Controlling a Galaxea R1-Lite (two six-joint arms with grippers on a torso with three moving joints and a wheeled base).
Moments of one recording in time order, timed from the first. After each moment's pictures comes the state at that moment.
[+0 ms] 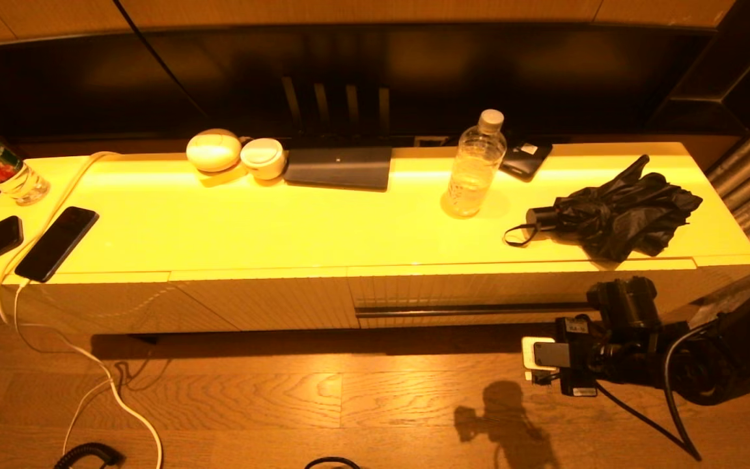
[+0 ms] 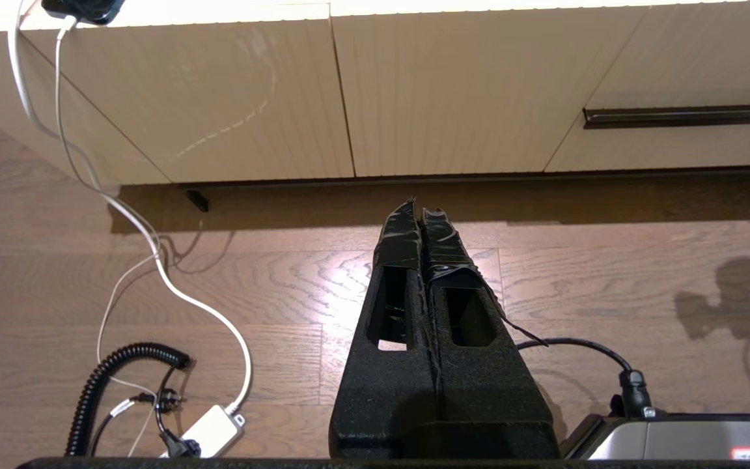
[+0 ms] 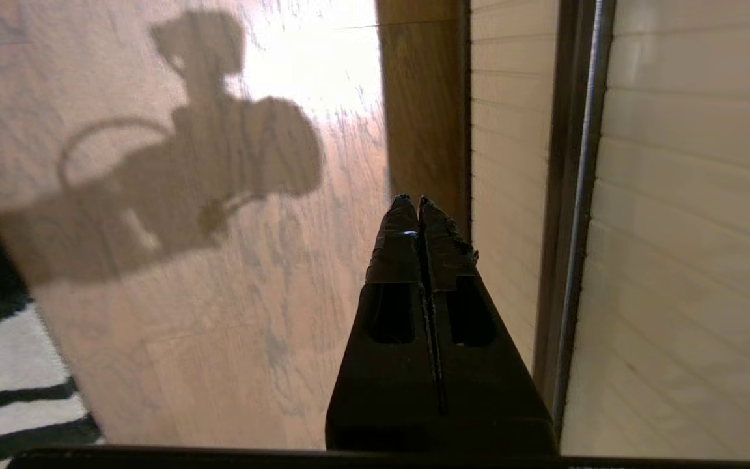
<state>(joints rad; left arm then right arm) 0.00 0.00 0.00 0.00 0.00 0.01 0.19 2.02 -0.75 -0.53 0.15 -1.32</state>
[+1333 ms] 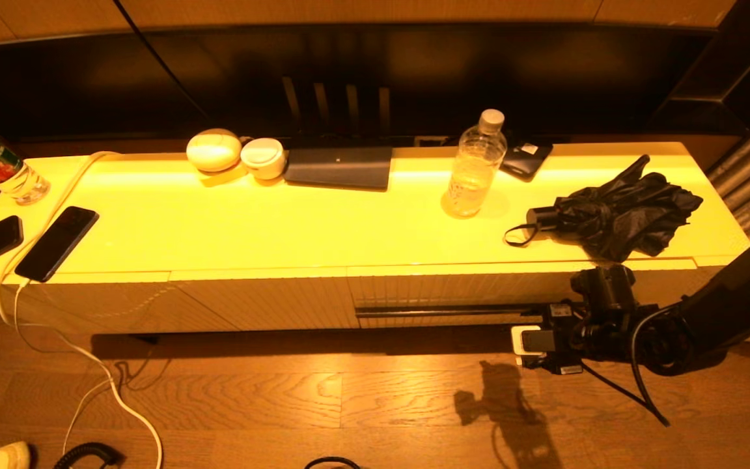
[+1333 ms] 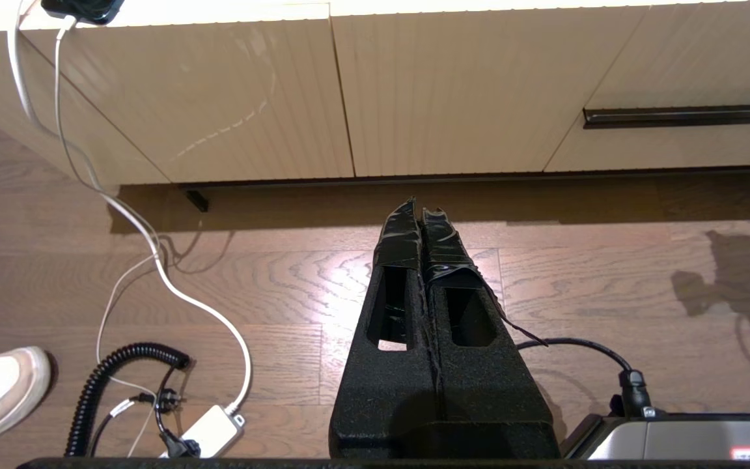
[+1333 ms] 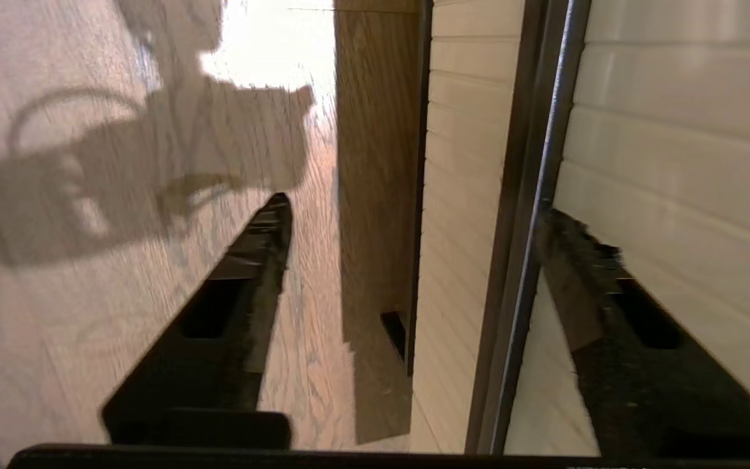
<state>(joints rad) 0.00 0.00 0.00 0.00 0.00 0.01 0.16 2.14 -0.93 -0.50 0.16 -1.43</state>
